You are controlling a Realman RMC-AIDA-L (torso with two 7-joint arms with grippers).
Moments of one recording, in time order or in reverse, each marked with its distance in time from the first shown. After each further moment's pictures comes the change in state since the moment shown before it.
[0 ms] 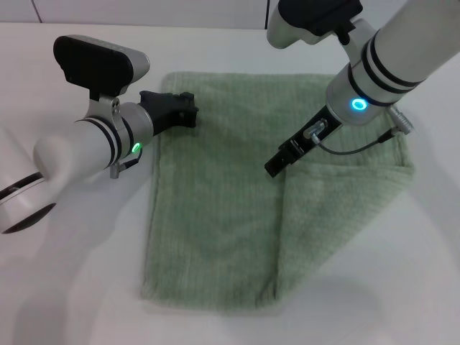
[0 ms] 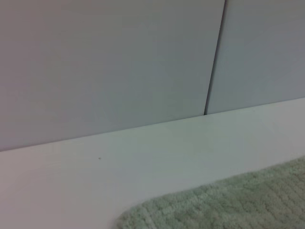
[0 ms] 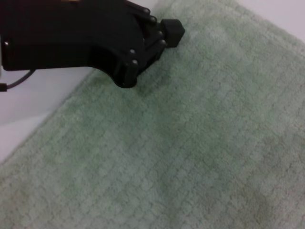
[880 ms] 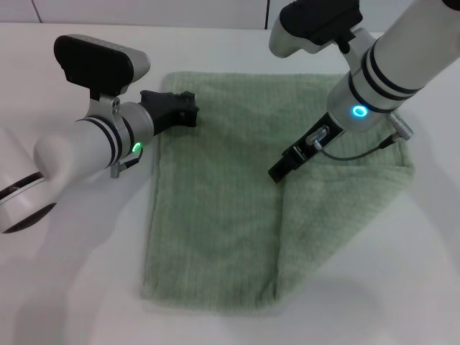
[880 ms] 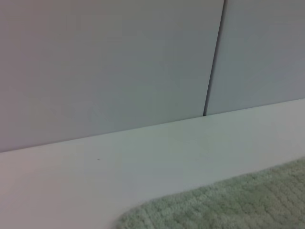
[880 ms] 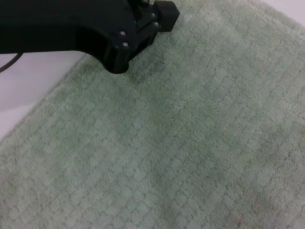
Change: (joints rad) left arm 0.000 0.000 0.000 0.002 0.000 0.000 0.000; right arm 0.013 0.004 0.000 0.061 0.000 -0.025 -0.019
